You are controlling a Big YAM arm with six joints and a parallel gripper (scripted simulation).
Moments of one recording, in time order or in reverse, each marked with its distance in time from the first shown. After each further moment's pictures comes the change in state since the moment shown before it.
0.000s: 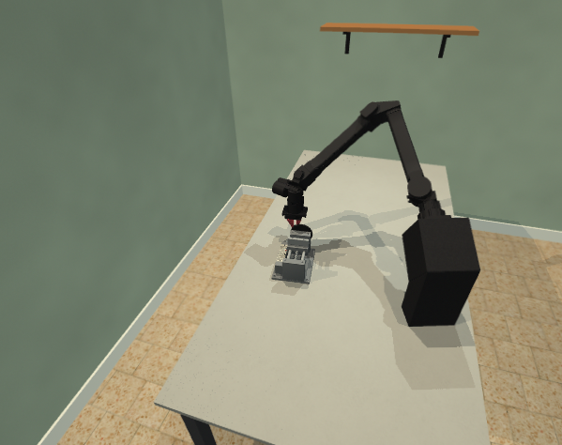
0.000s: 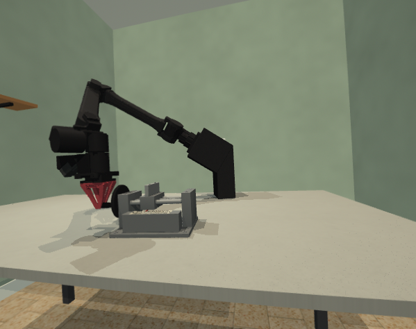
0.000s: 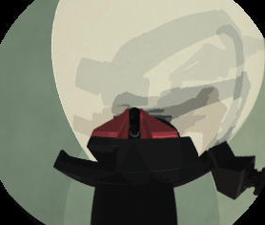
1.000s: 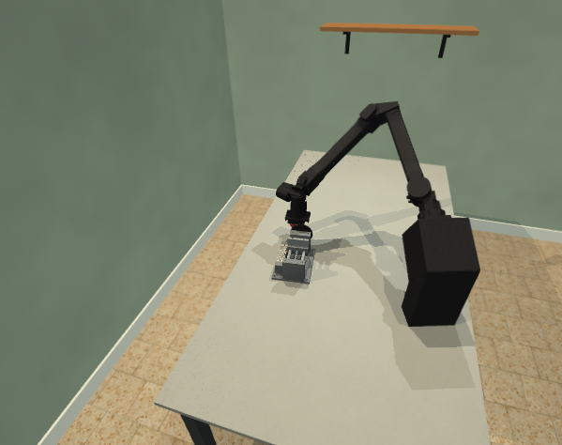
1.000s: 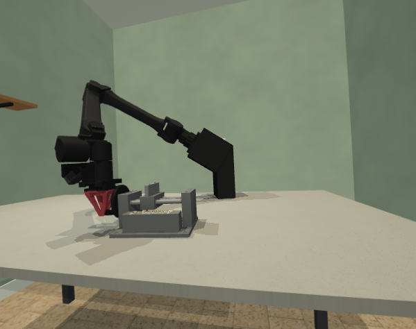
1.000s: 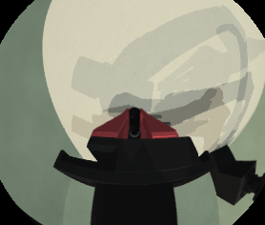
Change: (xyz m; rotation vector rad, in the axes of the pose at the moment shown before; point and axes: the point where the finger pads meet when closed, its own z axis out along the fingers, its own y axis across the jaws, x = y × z) arm 0.000 -0.012 0.023 -0.006 -0.006 0.000
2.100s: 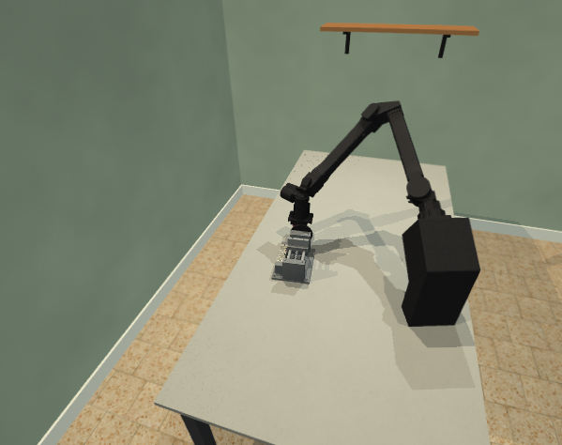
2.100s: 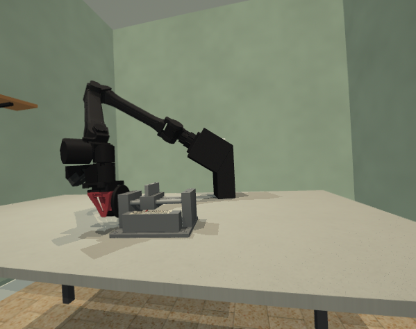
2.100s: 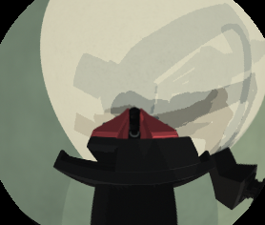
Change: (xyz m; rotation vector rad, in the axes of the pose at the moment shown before) arm 0.000 -0.010 0.006 -0.030 0.006 0.006
